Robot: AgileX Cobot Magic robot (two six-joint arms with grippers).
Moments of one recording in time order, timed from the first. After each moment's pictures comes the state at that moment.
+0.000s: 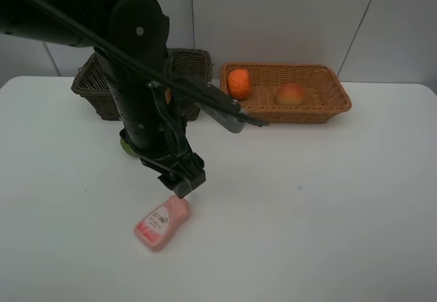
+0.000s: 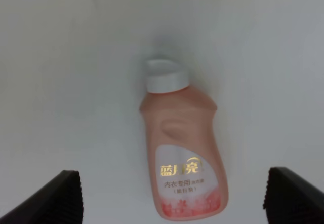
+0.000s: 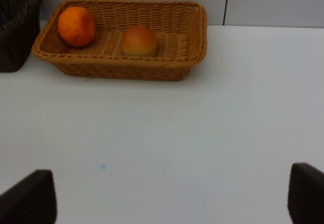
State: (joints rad) left arm -0.81 1.76 -1.15 0.05 0.87 -0.03; right arm 0.04 0.00 -0.53 0.02 1.06 -0.02
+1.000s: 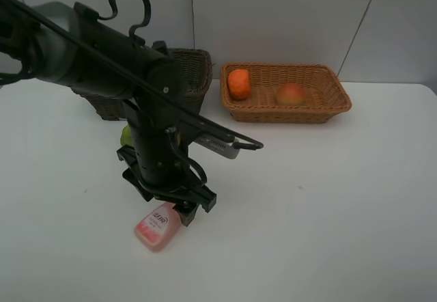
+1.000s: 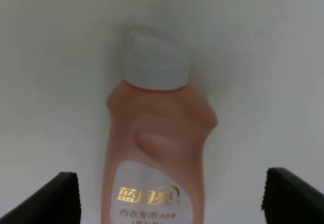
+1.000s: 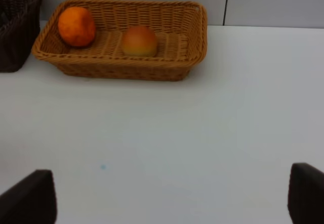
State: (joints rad) left arm -0.81 1.92 -1.08 0.00 0.78 -0.25; right arm 0.04 0.00 -0.53 0.02 1.06 -0.02
